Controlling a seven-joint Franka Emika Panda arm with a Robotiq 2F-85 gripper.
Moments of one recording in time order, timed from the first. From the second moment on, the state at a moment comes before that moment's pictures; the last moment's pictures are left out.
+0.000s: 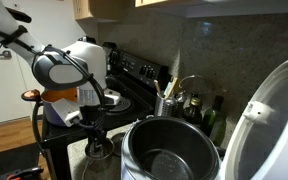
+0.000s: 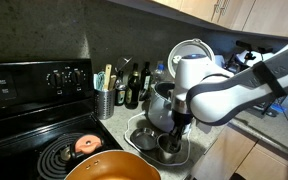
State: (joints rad) arm 0.00 -0.16 -0.02 -2.62 -0.21 2.41 -0.11
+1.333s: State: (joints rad) arm 0.04 -0.27 0.03 -2.32 -0.17 2.08 -0.06
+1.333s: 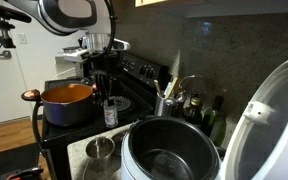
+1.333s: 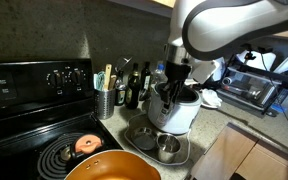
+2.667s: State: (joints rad) arm -0.15 -0.33 -0.02 -2.22 -0.32 2.15 0.28
